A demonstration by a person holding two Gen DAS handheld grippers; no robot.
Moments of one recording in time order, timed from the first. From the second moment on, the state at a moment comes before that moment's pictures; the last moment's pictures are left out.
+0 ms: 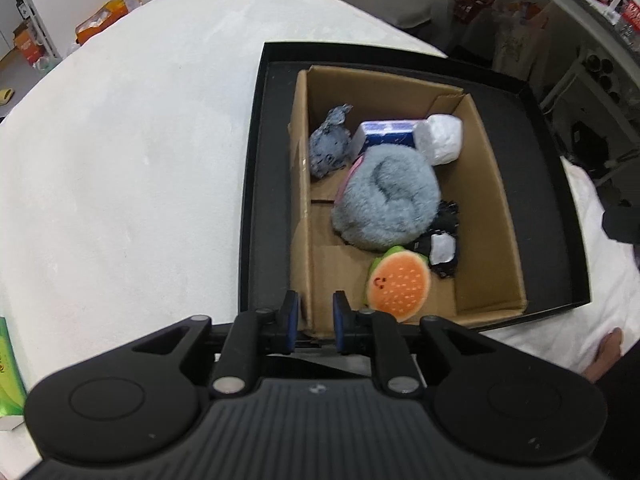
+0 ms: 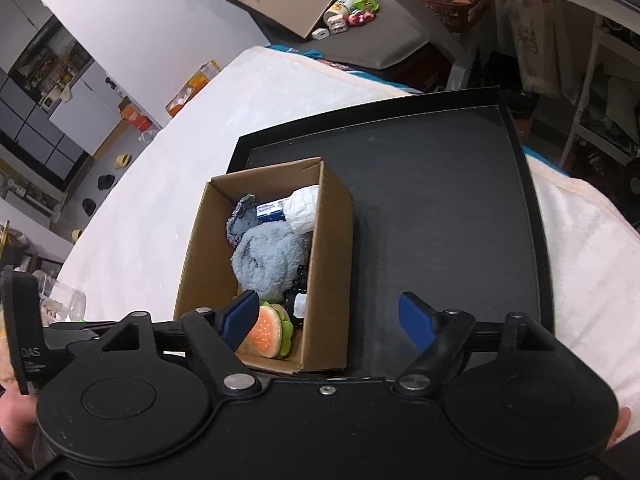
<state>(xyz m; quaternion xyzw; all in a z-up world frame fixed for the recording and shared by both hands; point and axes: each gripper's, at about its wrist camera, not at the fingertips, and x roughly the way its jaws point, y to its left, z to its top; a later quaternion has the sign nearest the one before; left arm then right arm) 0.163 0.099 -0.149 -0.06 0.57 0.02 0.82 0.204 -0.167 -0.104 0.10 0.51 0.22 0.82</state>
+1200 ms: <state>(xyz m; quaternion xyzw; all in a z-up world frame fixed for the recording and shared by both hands) 0.117 0.077 -0.044 -0.03 0.49 0.01 0.87 0.144 -0.189 -0.045 0.10 0.44 0.17 0.88</state>
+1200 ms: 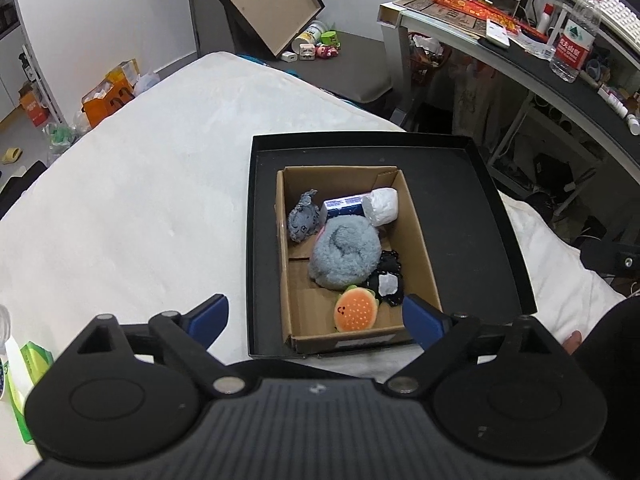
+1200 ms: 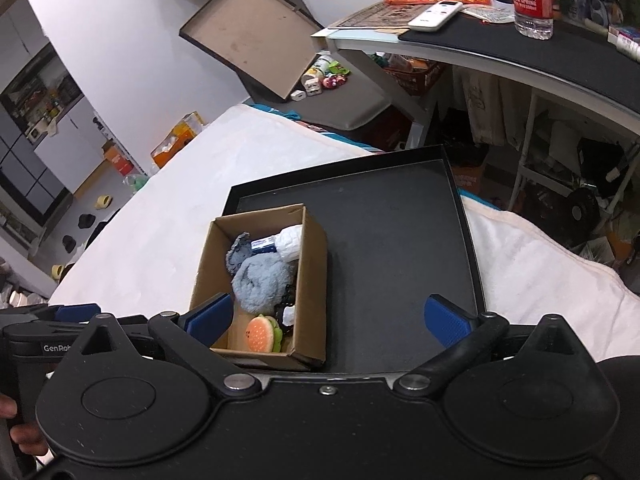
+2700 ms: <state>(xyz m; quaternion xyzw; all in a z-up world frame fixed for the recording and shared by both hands) 0.078 0.045 -0.034 0.00 0.48 -0.03 0.88 0.100 -0.191 -0.038 0.10 0.42 0.15 0.89</state>
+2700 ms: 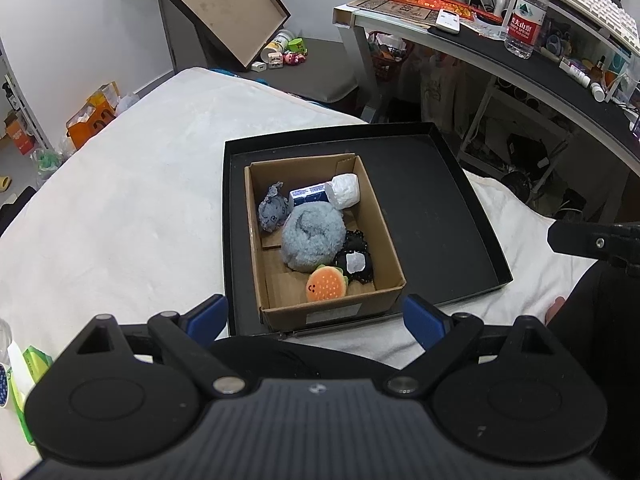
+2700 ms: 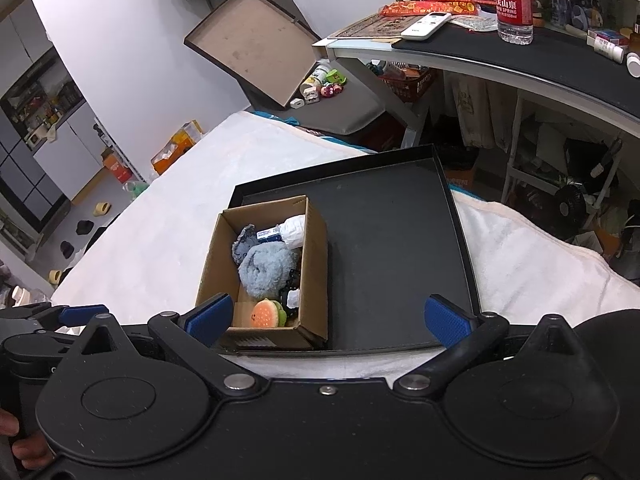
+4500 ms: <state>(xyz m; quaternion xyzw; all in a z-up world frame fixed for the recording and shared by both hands) 0.089 0.032 -0.022 0.02 0.47 -0.03 0.88 0.101 -0.209 -0.030 0.10 0.41 0.13 0.90</state>
